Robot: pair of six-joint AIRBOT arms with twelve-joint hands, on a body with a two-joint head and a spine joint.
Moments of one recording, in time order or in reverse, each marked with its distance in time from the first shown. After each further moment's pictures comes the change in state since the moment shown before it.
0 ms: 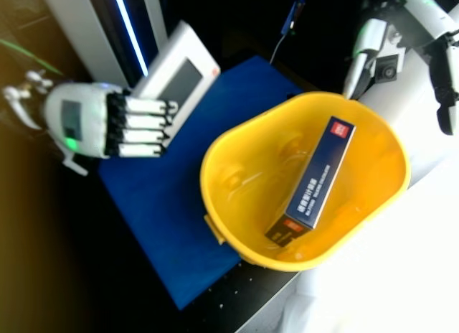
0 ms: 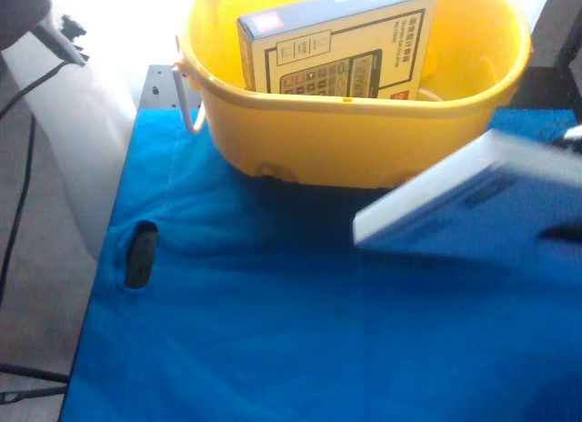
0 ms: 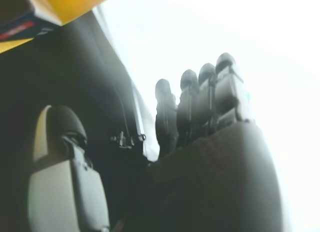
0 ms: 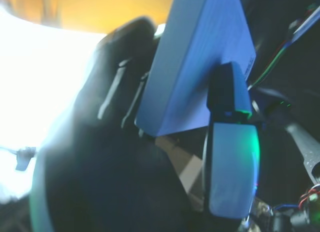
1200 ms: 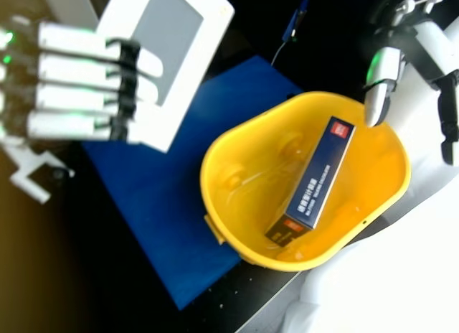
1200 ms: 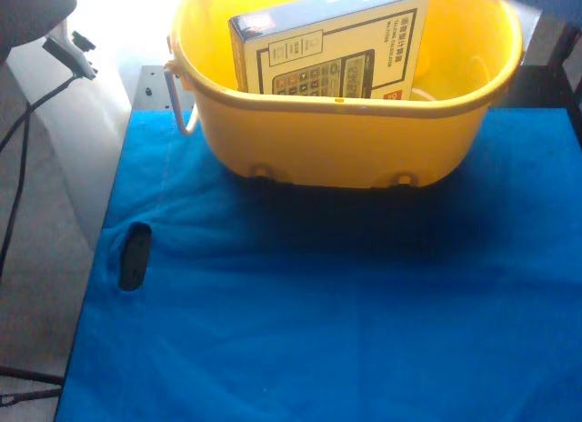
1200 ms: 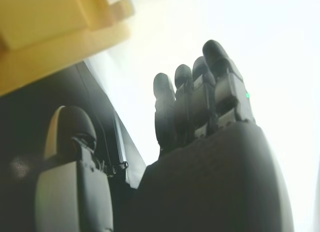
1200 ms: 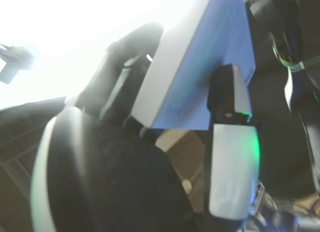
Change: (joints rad) left arm 0.019 -0.095 0.118 -0.159 0.055 0.111; right arm 0.393 0.060 0.167 -0.019 0.093 -0.055
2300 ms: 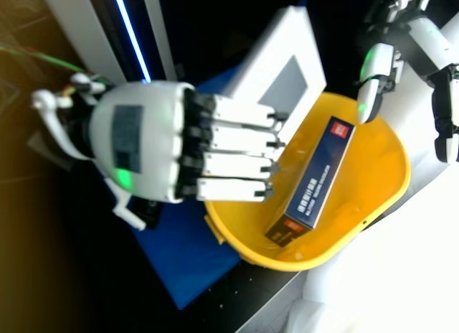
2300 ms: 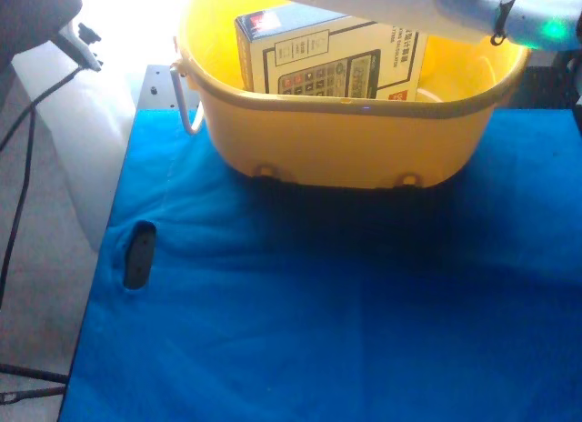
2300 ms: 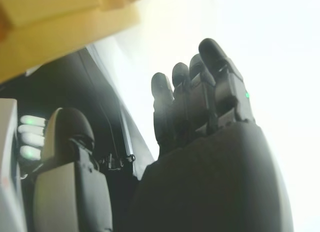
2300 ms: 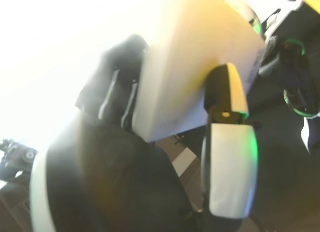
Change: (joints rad) left arm -0.008 0.018 -0.051 0.047 -0.058 0.001; right arm 0.242 -0.256 0.219 -0.034 0.446 -0.005
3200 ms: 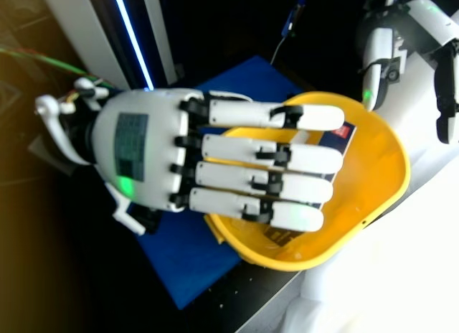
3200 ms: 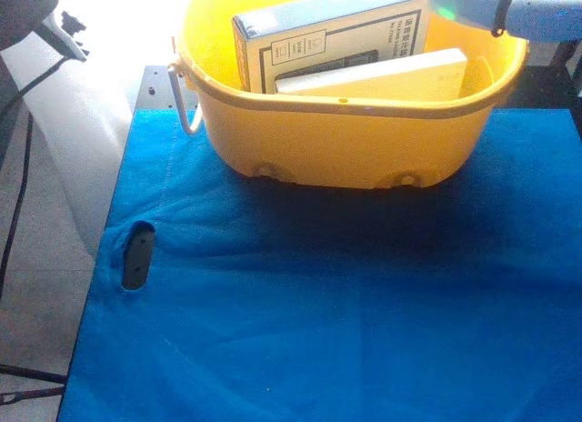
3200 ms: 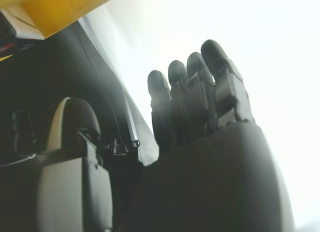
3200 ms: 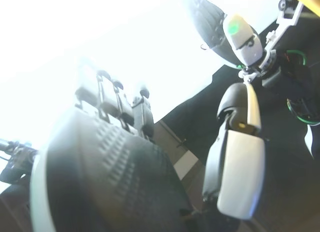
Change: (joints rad) left arm -0.006 0.068 -0.074 0.026 -0.042 -0.001; right arm 0.018 -0.002 0.010 0.000 0.000 0.001
